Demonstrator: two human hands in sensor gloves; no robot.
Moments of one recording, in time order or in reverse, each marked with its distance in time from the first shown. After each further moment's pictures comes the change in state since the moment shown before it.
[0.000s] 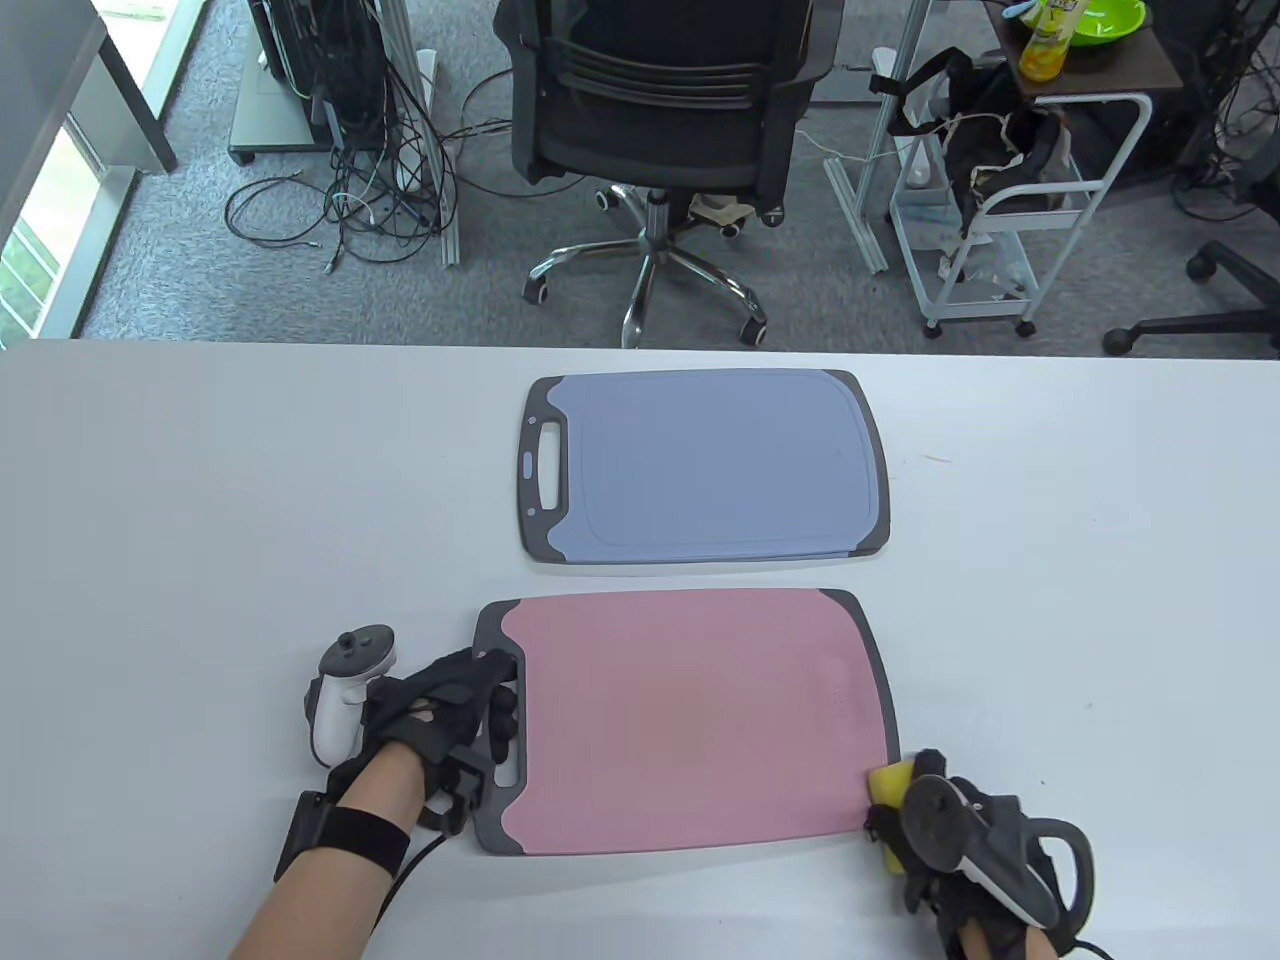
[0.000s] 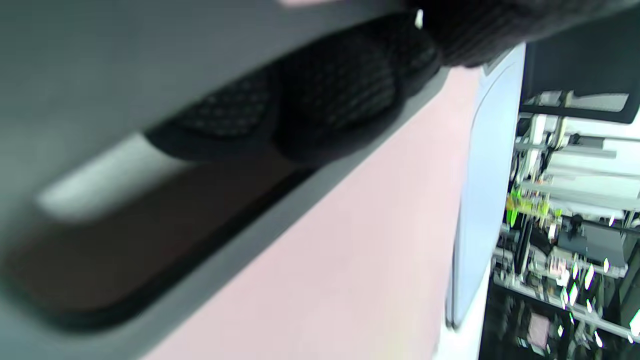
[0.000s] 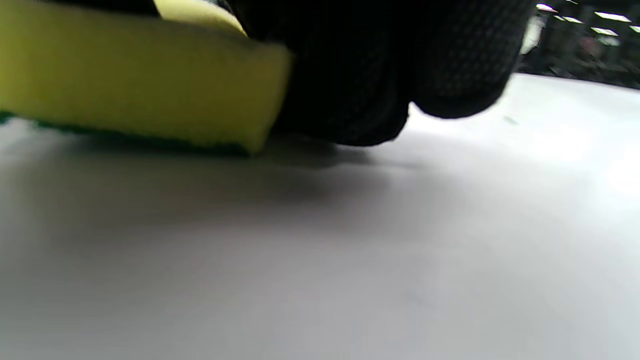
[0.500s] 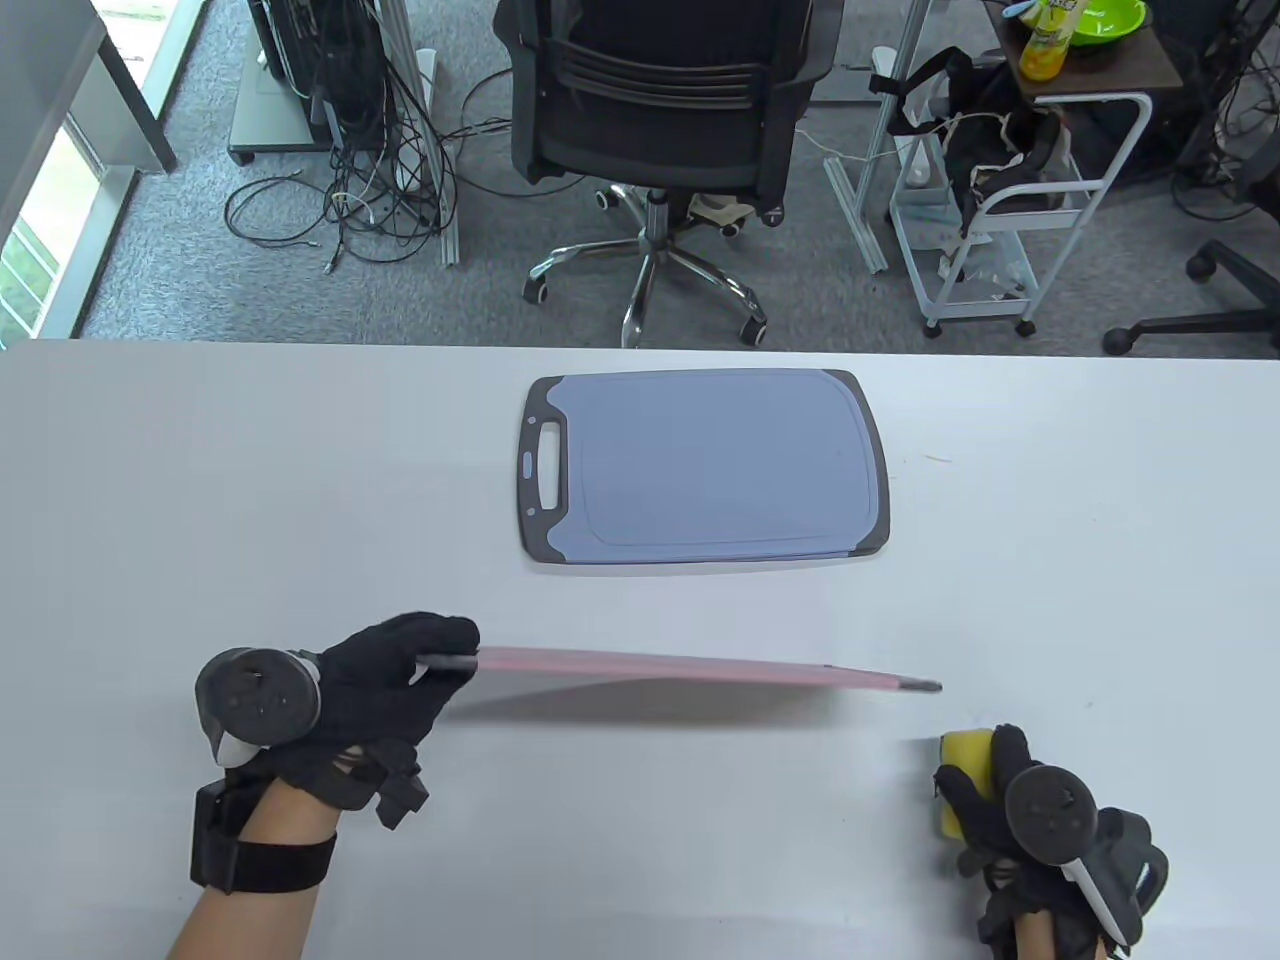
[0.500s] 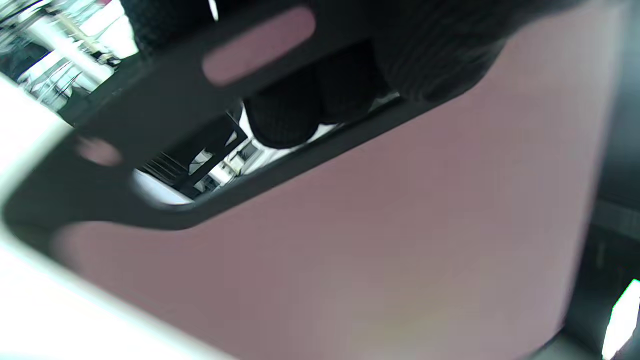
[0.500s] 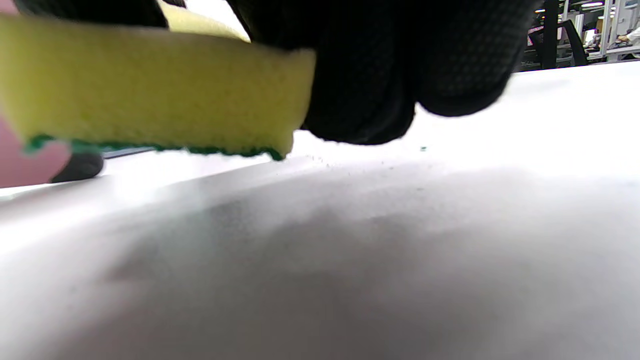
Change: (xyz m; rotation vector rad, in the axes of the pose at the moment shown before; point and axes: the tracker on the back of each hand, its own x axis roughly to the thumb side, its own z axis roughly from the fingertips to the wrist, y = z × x) left_hand 0.089 -0.012 0.130 0.324 -1.022 -0.996; right_hand -0.040 -0.017 -0.001 -0.160 0.153 -0.232
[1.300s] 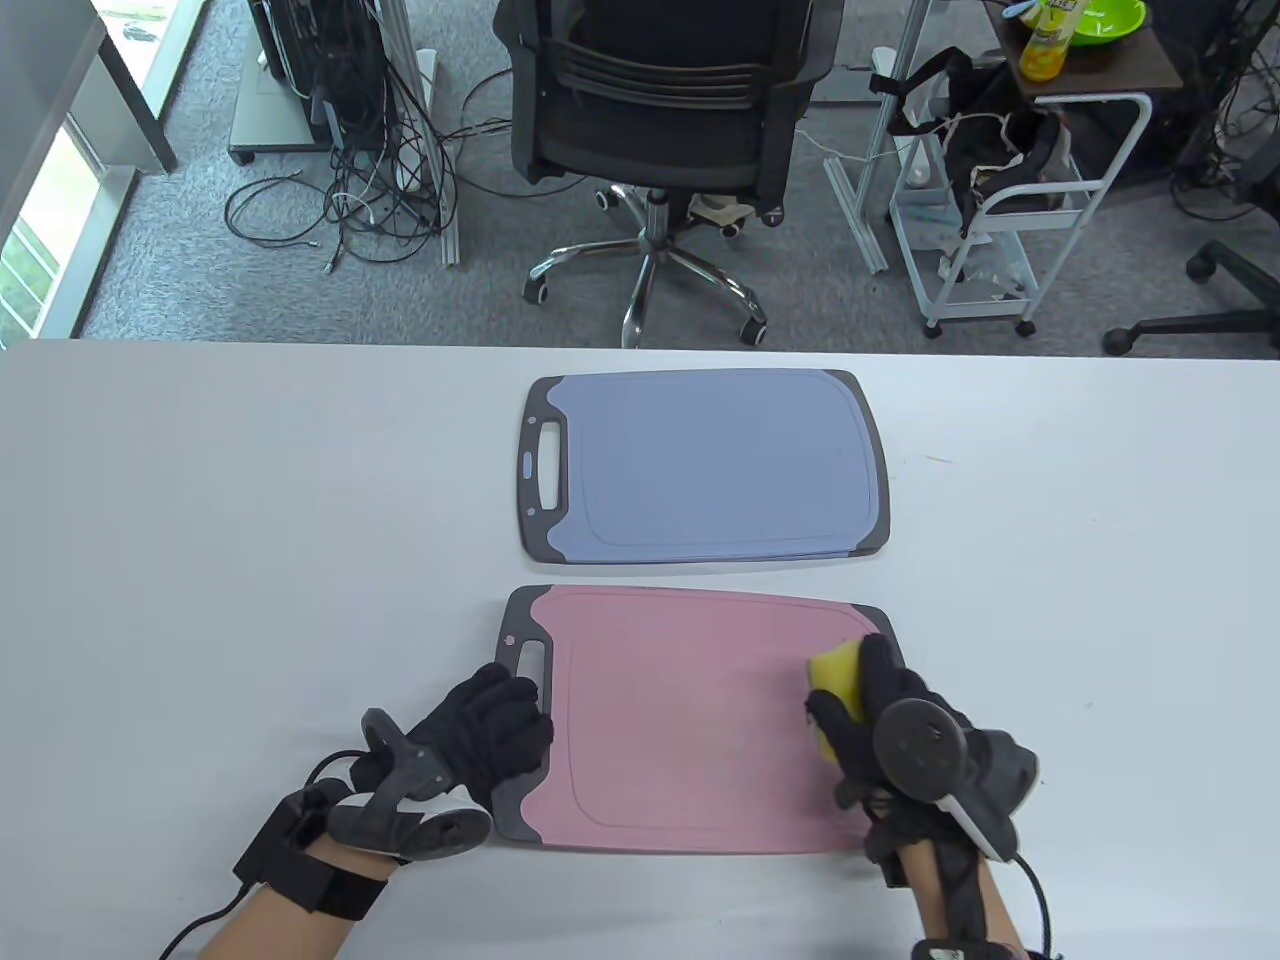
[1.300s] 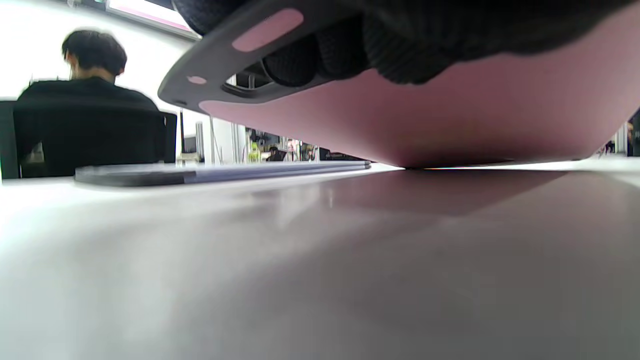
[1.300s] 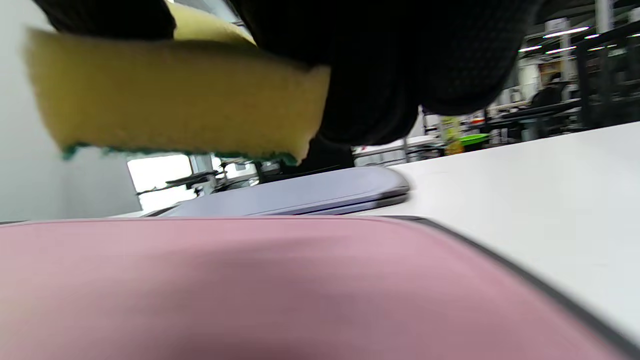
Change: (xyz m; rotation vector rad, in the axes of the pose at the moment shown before) left_hand 0.016 -0.113 0.013 -0.152 -0.271 -0.559; right_hand 0.167 -0.013 -0.023 -0.049 -0.337 -0.020
